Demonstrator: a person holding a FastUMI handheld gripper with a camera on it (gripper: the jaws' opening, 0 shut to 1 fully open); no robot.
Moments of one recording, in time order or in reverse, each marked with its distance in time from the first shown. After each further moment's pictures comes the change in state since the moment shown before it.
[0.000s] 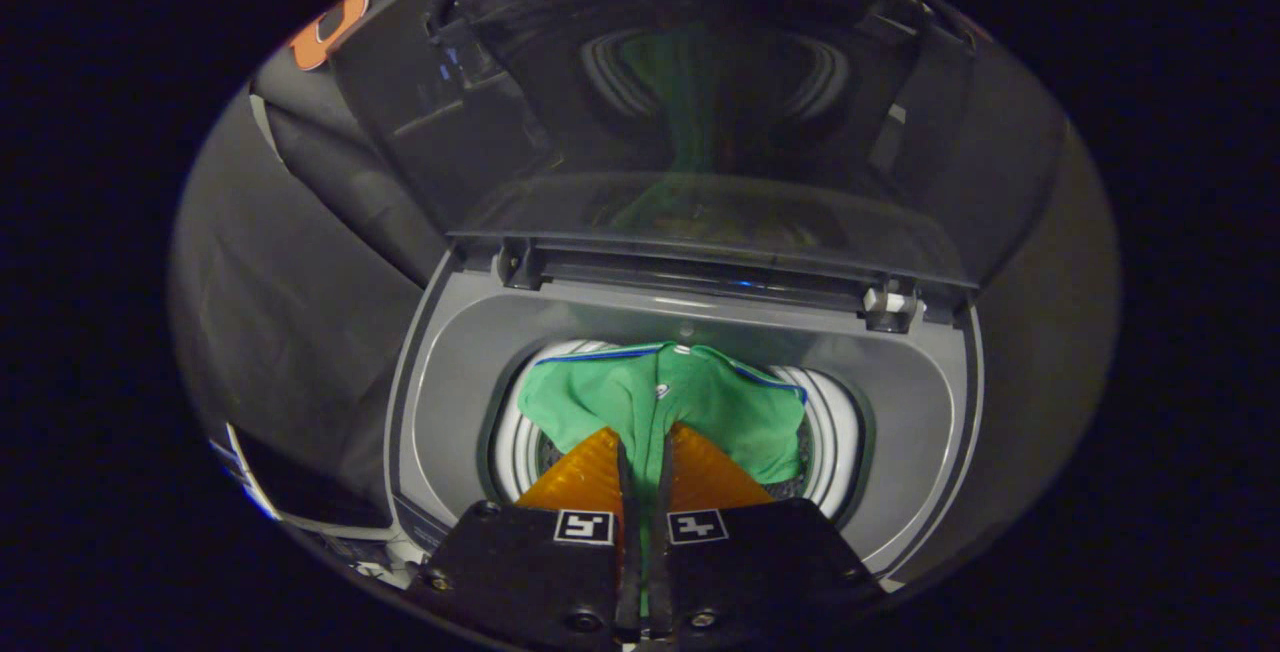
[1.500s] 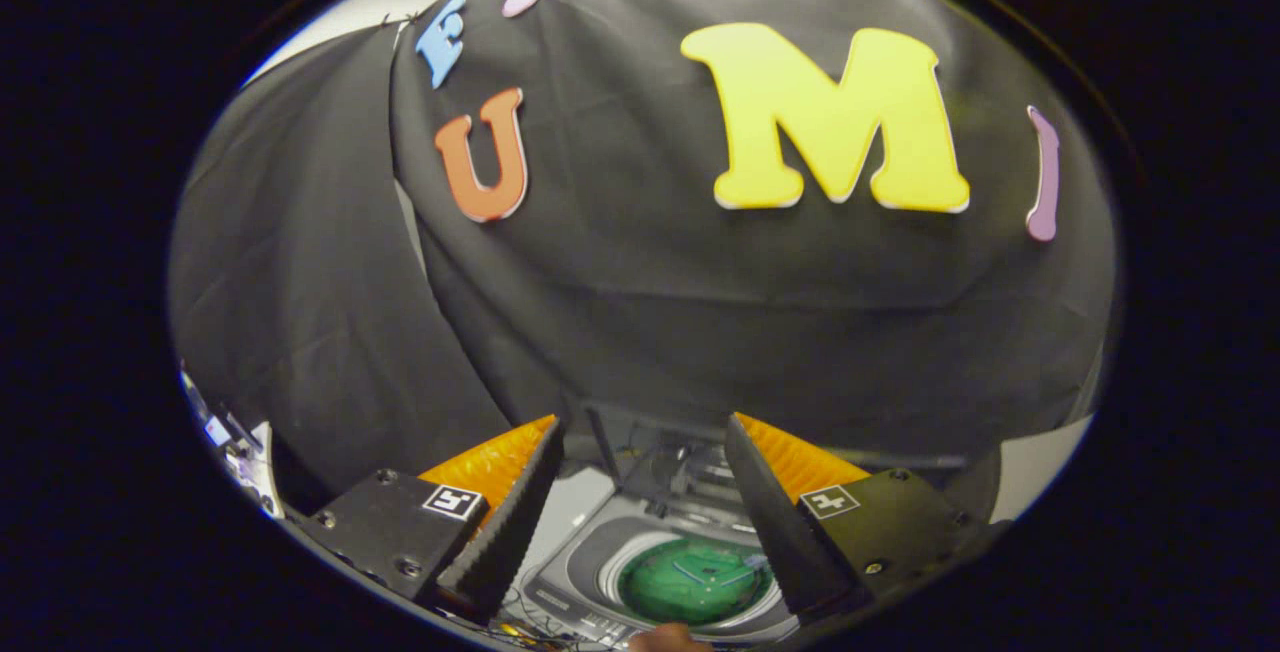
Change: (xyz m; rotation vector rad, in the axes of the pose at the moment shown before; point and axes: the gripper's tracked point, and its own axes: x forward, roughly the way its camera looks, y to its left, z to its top) arm -0.273 0.079 0.211 -0.210 -0.597 0.242
